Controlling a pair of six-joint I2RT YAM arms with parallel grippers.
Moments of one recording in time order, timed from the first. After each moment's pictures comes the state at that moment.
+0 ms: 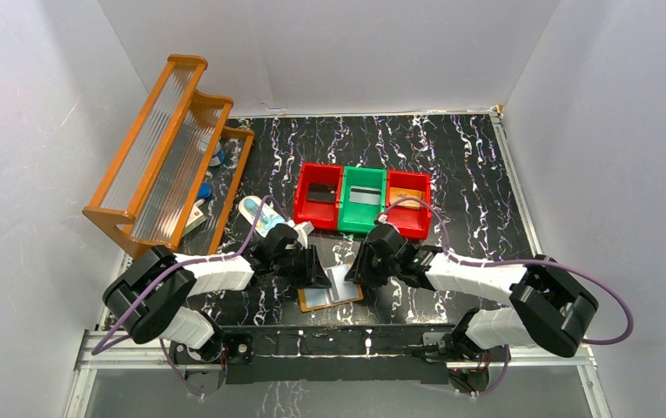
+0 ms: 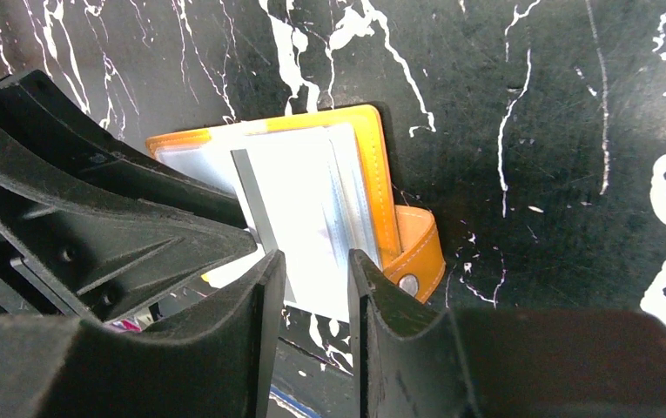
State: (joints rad) left arm -0.76 1.44 0.46 0.17 0.40 -0.84; right arm 0.92 1.29 0.56 -0.15 -0.06 1.06
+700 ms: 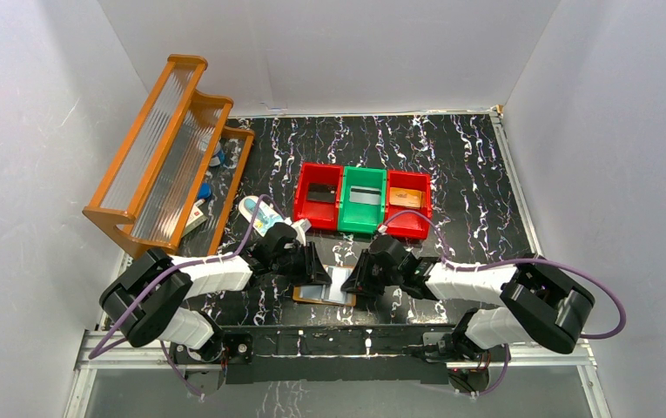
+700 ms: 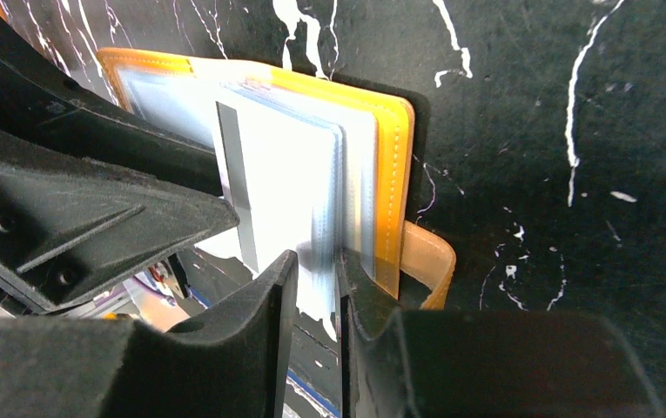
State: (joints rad) left arm -0.76 1.41 0.46 0.17 0.37 -0.88; right arm 0.95 1.32 0.43 0.09 -0.15 1.18
